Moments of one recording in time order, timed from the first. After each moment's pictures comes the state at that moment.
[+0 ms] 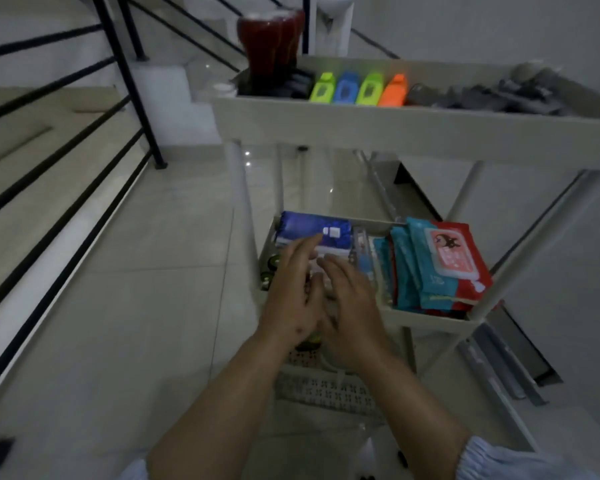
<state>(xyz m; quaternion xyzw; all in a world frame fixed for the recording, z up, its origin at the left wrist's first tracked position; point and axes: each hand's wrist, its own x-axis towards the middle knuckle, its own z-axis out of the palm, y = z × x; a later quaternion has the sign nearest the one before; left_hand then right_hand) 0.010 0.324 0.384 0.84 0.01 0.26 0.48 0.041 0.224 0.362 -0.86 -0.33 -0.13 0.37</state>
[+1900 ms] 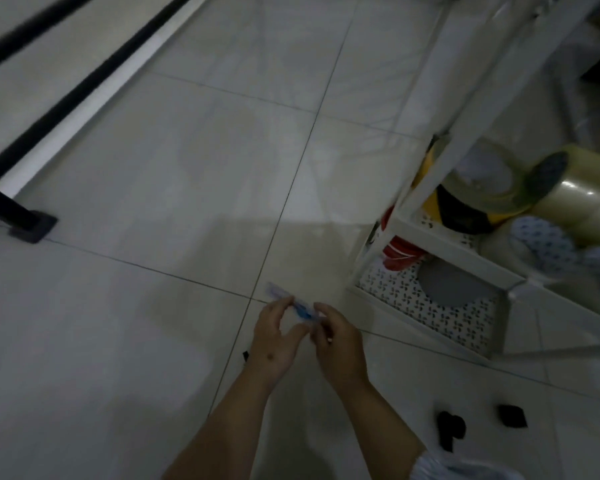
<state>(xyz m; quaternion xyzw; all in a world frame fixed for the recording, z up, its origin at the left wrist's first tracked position) -0.153 0.391 0.006 0.65 0.44 0.05 0.61 -0.087 0.307 -0.017 -0.83 -0.21 0.26 0.45</state>
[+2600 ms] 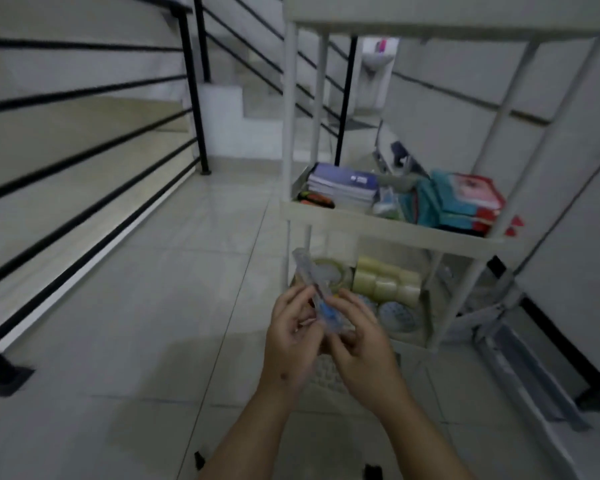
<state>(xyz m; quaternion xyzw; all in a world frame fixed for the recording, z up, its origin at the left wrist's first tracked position) -0.120 0.261 0.246 0.69 0.13 0.29 0.65 -0.074 0.162 0.258 -0.75 -0.33 0.07 0.56</state>
